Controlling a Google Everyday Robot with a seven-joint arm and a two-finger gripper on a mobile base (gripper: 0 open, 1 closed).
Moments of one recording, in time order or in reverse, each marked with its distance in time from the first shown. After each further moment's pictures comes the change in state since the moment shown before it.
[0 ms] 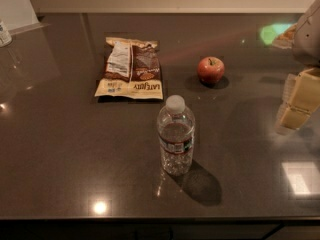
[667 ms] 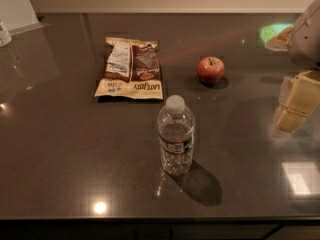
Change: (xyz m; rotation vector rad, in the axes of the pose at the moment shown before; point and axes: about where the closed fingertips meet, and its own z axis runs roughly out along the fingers) arm -0.012 0.007 0.003 -0.026 -0.057 -0.032
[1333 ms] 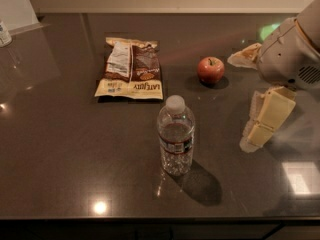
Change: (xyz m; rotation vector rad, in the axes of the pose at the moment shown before) arm -0.049 0.031 0.028 -0.122 -0.234 -0.080
